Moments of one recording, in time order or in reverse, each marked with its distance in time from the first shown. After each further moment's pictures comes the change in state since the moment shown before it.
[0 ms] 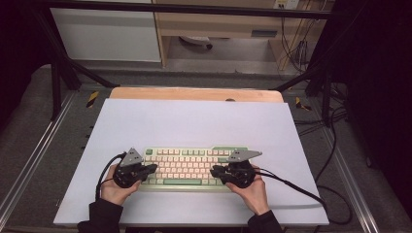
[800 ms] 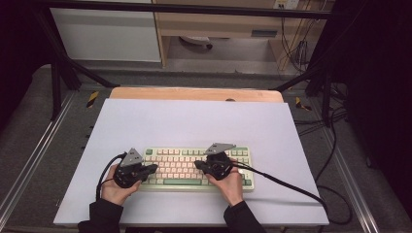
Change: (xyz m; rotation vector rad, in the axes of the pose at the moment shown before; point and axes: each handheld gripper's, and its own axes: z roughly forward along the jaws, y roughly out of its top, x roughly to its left) left arm 0.000 -0.001 0.002 -0.002 -0.005 -0.002; right arm 0.009 0.023 0.059 0.040 -0.041 0.003
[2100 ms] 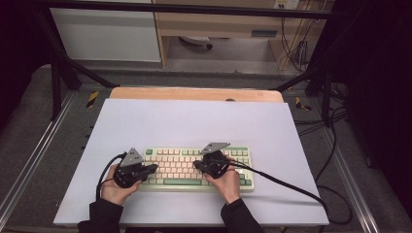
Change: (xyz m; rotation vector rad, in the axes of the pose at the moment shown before) left arm 0.000 0.001 -0.001 0.000 0.001 0.004; right arm -0.002 0.003 0.012 0.060 -0.024 -0.033
